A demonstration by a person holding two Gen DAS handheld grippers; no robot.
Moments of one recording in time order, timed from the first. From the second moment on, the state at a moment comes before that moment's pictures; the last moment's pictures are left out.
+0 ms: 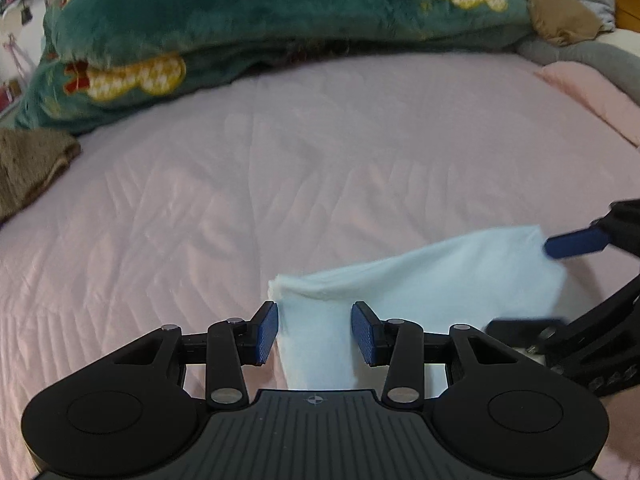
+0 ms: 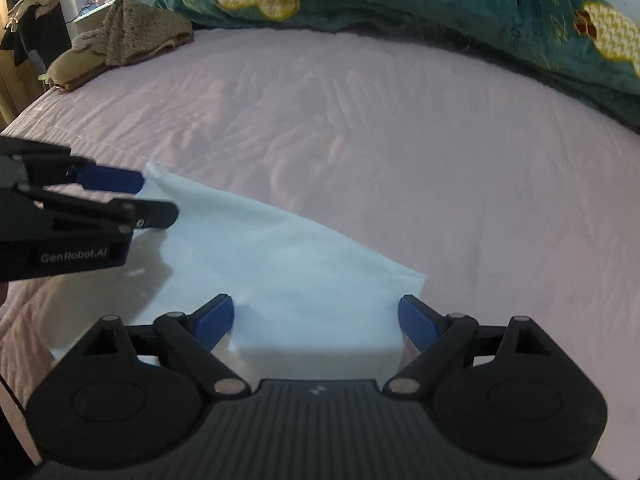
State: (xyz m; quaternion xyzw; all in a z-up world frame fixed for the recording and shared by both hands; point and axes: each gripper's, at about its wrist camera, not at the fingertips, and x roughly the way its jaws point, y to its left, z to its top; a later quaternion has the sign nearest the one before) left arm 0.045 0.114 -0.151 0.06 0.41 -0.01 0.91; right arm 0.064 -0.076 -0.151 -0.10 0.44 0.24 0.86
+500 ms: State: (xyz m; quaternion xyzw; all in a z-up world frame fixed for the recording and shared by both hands) left arm -0.014 0.116 -0.112 0.03 0.38 0.02 0.92; right arm 0.048 -0.081 -0.118 -0.06 0.44 0.21 0.87
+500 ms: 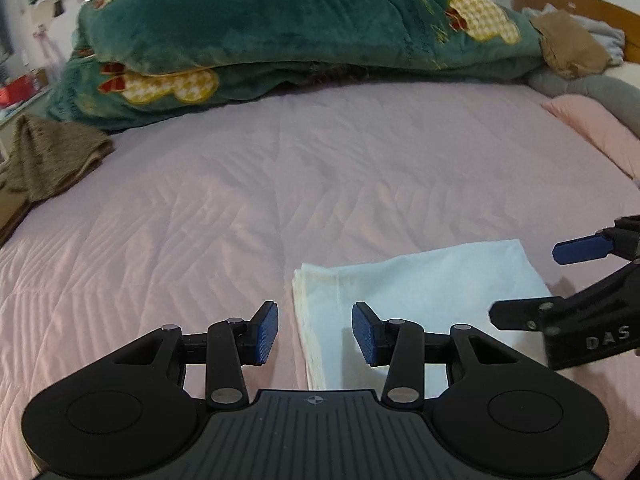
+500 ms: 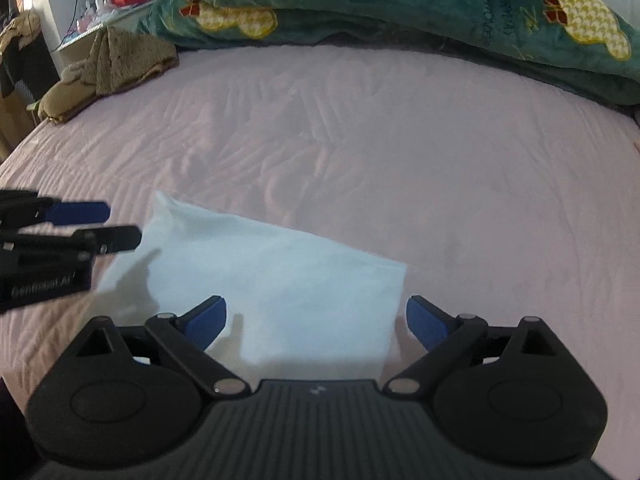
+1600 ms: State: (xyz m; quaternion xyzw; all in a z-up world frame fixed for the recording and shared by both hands) left arm -0.087 0.082 -0.084 0.01 0.36 0.06 0.93; right arm -0.011 -0.110 -0.081 -0.02 0.38 0.19 0.90
